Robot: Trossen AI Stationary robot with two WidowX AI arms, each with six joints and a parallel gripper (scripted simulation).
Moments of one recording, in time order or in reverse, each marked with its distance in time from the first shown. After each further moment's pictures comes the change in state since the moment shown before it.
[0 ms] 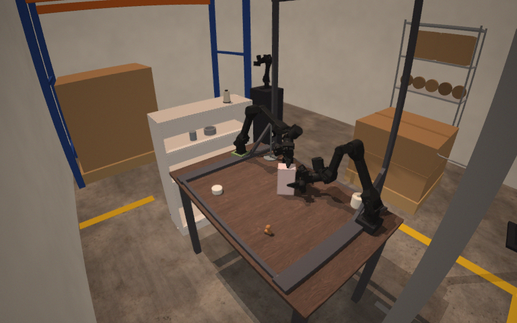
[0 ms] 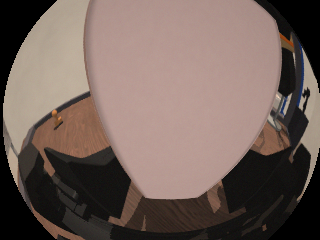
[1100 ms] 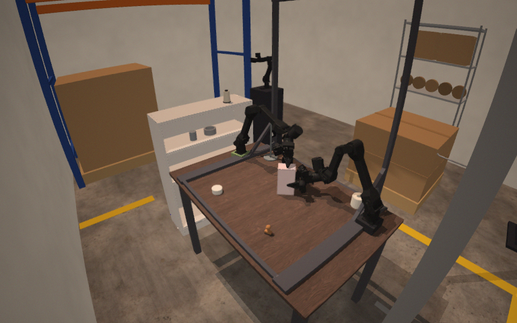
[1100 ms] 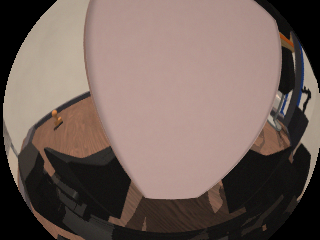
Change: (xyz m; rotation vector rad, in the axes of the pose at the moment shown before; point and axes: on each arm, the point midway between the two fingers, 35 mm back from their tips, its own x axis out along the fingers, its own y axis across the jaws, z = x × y) left arm 0.000 0.000 0.000 0.000 0.000 0.000; right arm -0.001 0.000 0.001 -0.008 -0.007 -0.005
